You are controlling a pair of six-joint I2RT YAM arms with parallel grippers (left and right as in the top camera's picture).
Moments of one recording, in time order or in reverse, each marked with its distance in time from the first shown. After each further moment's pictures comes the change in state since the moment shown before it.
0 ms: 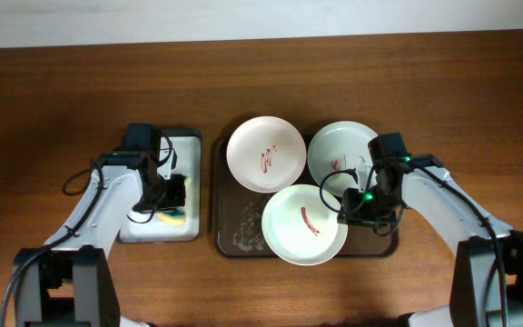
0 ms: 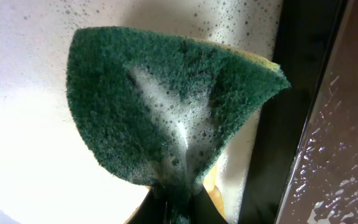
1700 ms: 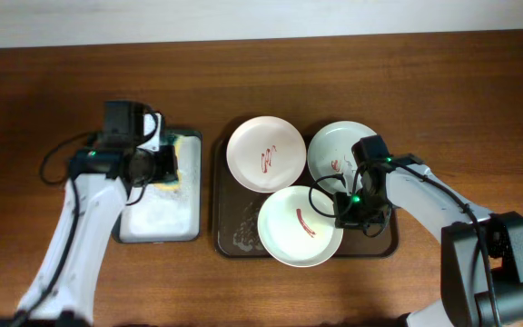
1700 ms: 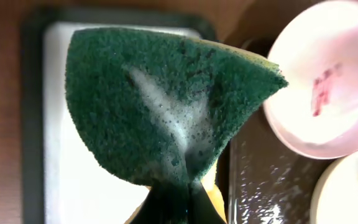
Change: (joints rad) left arm 0.000 -0.203 0.137 0.013 -0.003 0.000; right arm 0.072 0.071 0.000 0.040 0.012 0.024
